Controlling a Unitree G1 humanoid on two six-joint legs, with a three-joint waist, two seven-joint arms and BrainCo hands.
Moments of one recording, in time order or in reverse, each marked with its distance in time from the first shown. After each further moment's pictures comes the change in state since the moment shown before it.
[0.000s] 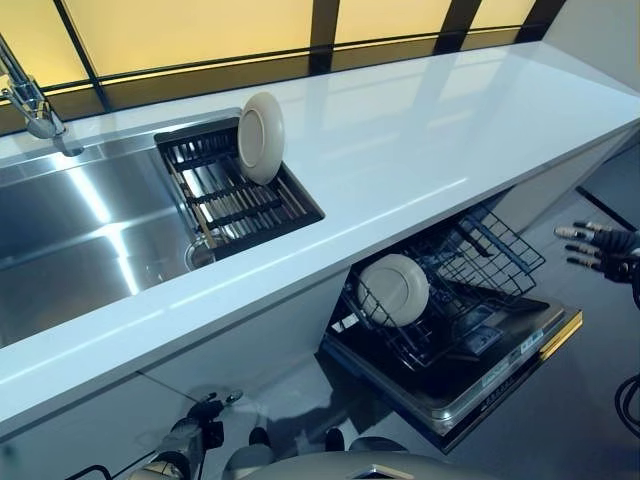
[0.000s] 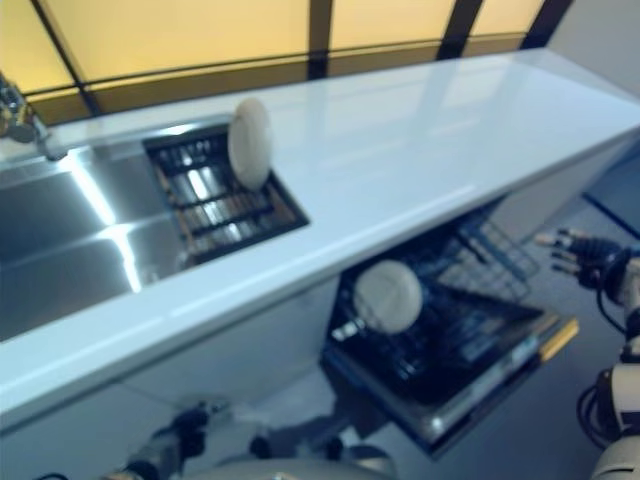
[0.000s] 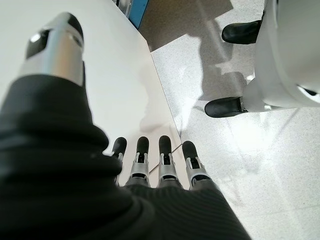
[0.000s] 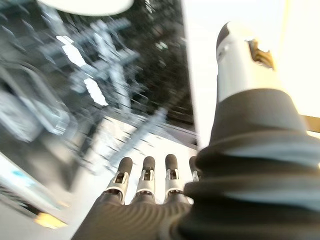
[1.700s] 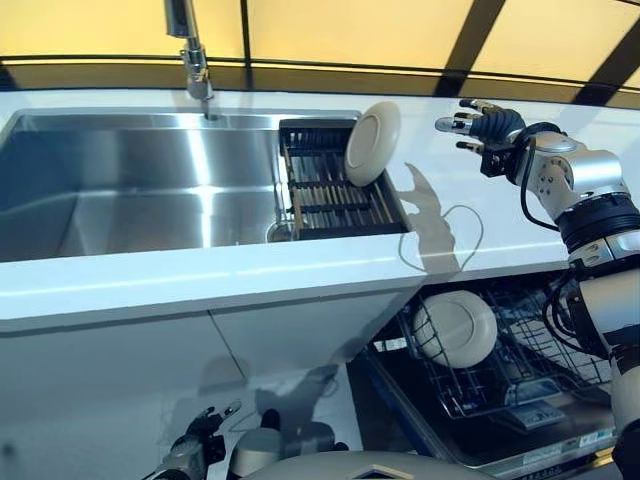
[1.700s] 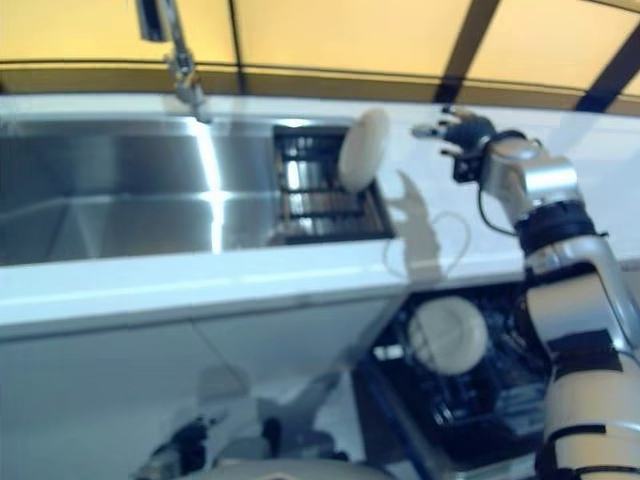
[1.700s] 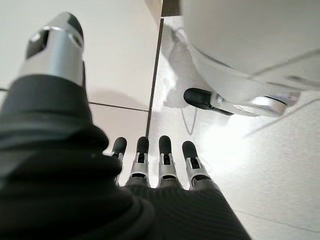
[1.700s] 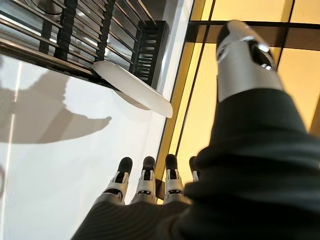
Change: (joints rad) left arm 0.079 -0.021 -0.001 -0.012 -0.079 -0.044 0.017; right arm -0.459 0.297 0.321 -0.048 0.155 0.078 -0.256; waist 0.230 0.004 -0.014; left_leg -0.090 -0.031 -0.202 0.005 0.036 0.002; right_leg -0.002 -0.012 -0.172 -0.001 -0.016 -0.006
